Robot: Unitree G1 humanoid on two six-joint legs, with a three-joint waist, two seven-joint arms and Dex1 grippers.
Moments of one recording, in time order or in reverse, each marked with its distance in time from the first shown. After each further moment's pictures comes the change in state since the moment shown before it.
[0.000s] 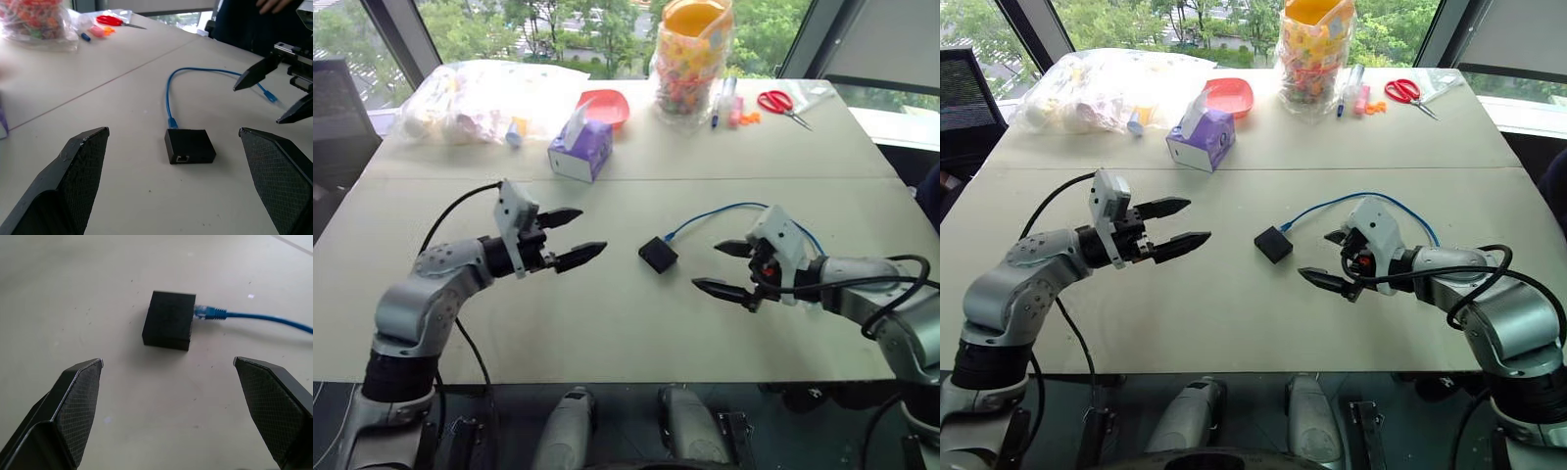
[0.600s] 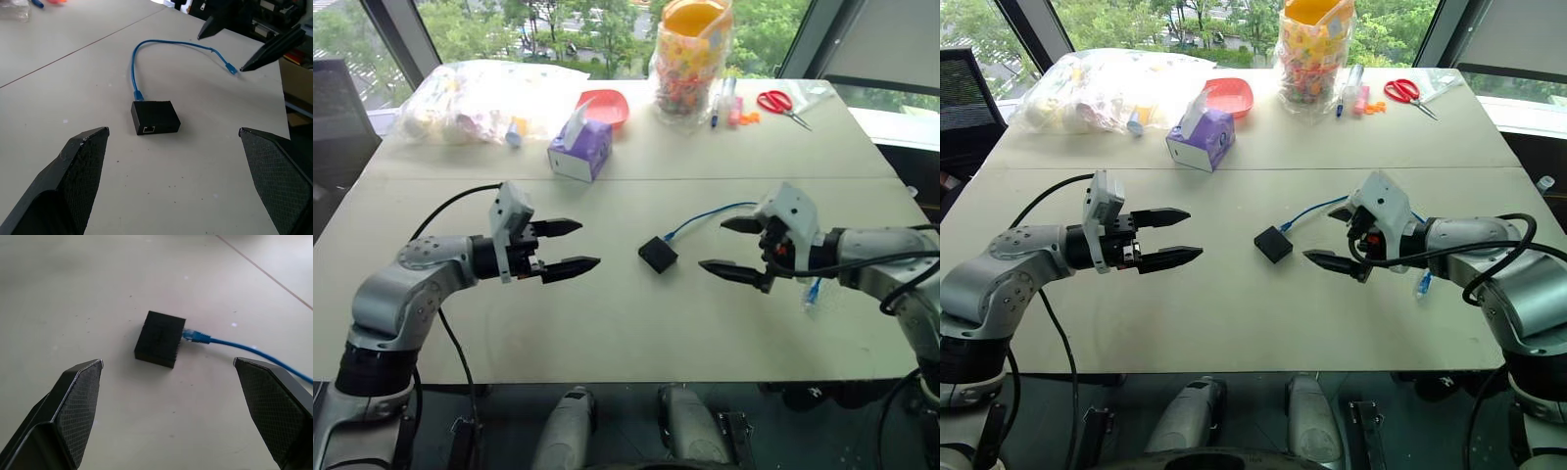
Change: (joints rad) left arm -0.027 0.090 -0.007 0.002 -0.031 0.066 -0.102; right arm -0.139 -0.083 0.030 0.056 -0.017 -0.054 0.027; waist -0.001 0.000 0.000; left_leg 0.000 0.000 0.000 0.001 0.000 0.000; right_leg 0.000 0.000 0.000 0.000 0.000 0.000
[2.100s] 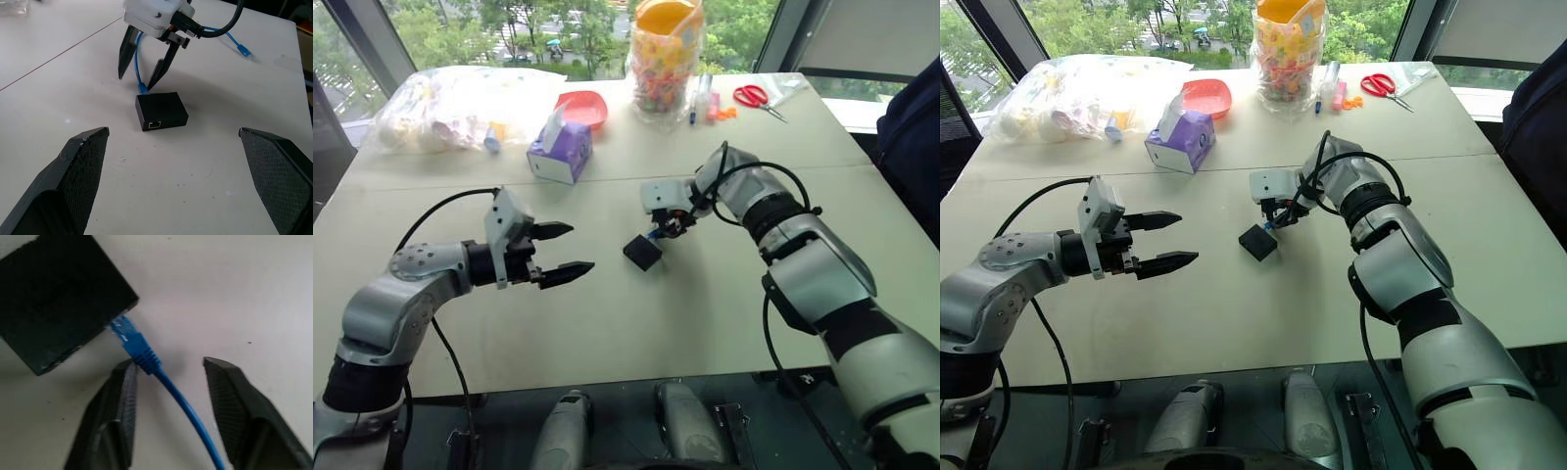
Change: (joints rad) left arm 0.066 0.031 0.016 -0.088 0.049 -0.011 0.078; right arm -0.921 0.594 0.626 1.735 -0.907 -1.107 0.446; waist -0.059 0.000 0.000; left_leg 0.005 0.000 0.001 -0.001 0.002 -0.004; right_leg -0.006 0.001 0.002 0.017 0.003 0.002
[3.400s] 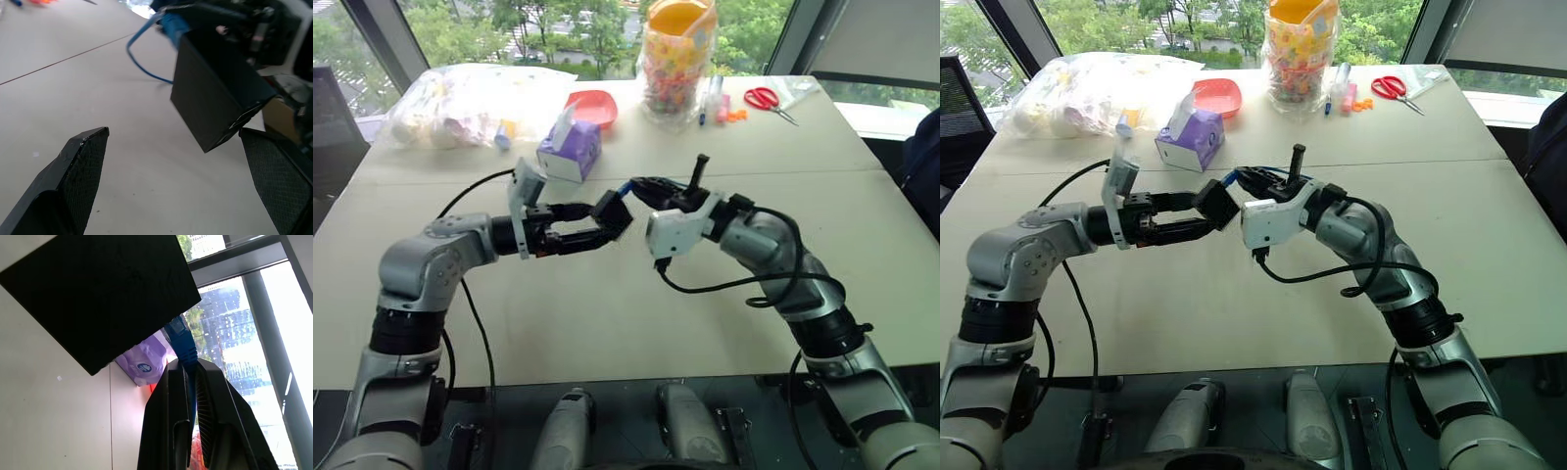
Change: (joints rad) left arm -0.260 -0.132 -0.026 0.248 -0.105 0.161 -0.084; right arm 0.732 -0.184 -0.291 -1.365 -0.209 -0.115 -0.696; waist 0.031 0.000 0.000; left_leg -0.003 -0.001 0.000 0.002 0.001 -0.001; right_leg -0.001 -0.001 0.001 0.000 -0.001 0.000
